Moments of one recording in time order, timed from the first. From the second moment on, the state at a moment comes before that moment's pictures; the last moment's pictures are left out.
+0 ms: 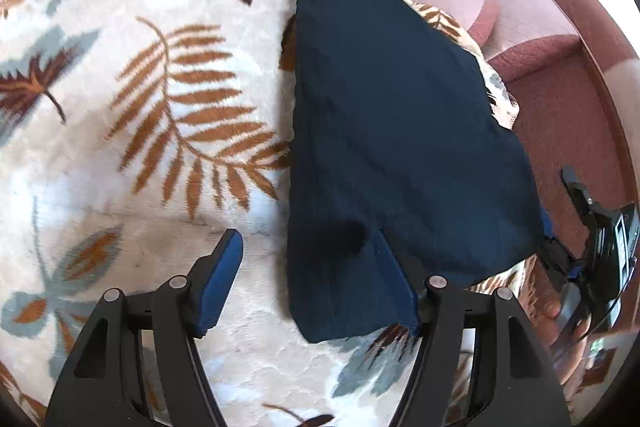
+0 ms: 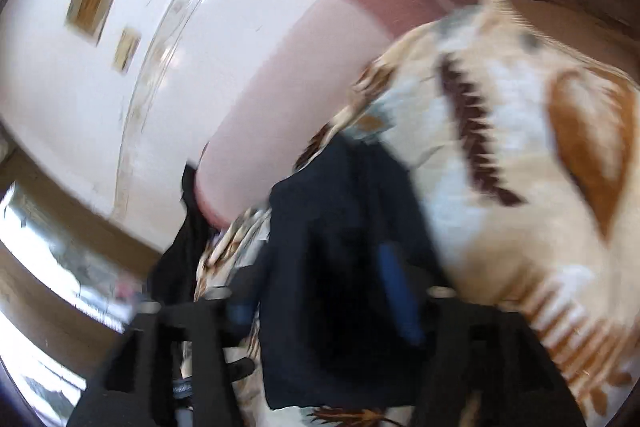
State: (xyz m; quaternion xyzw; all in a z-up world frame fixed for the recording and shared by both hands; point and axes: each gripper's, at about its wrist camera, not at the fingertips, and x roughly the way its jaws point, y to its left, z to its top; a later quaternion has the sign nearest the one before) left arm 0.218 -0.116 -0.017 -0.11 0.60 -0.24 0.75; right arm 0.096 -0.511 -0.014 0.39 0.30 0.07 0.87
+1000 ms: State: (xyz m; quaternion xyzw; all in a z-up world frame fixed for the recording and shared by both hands) left arm 0.271 -0.155 -0.020 -0.11 0.59 -0.24 0.76; right arm 0.189 -0.501 -0.024 0.28 0.35 0.03 0.89
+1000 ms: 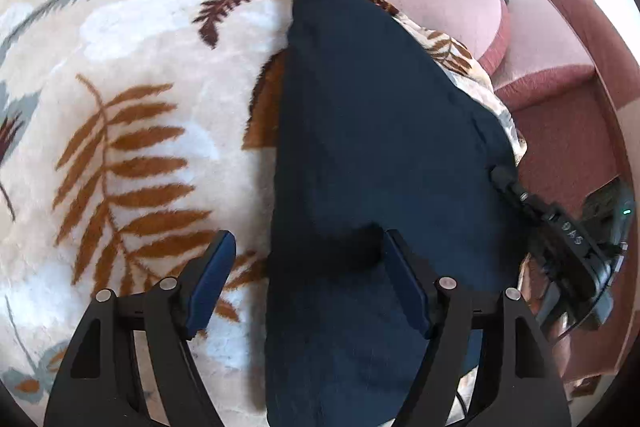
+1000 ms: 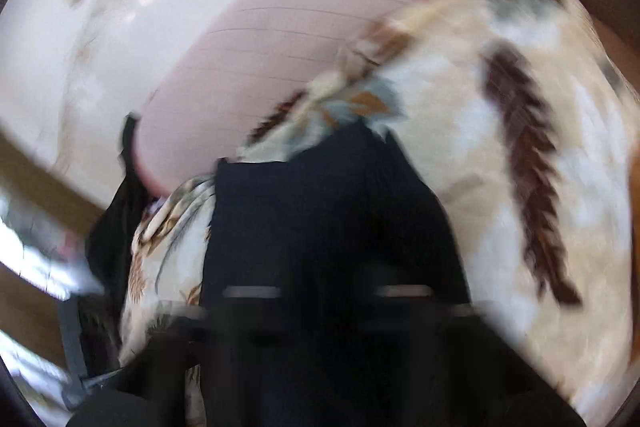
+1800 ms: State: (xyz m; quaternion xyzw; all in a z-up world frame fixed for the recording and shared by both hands) left arm 0.223 -0.140 -0.031 -0.08 0.60 -0.24 0.76; right arm 0.115 -0.504 -0.062 0.29 0.37 0.00 0.88
